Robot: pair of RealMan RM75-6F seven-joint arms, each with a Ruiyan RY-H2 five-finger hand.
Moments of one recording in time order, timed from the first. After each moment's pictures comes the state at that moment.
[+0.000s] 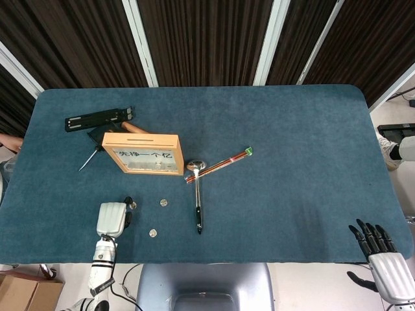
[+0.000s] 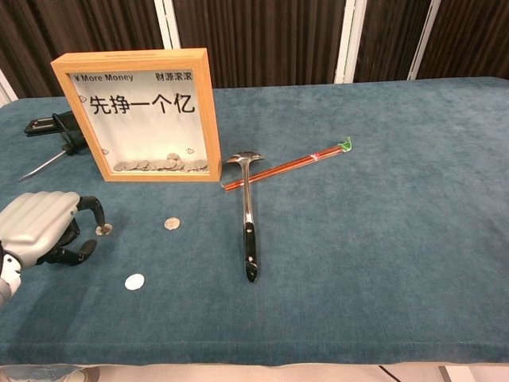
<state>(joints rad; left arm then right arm) -0.35 -1.92 -0.19 -1.06 1.32 1.26 0.47 -0.10 -1.15 -0.11 -1.46 -1.73 1.60 -0.01</state>
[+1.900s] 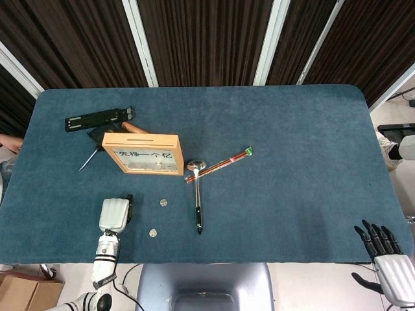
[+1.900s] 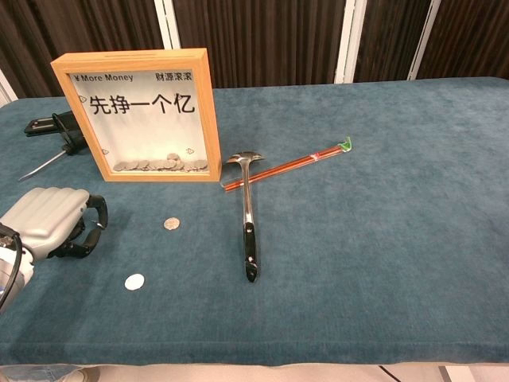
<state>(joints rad) -0.41 -1.93 -0.19 -1.04 1.23 1.23 0.55 -0.11 -1.14 -0.12 -1.45 -1.72 1.62 0.01</state>
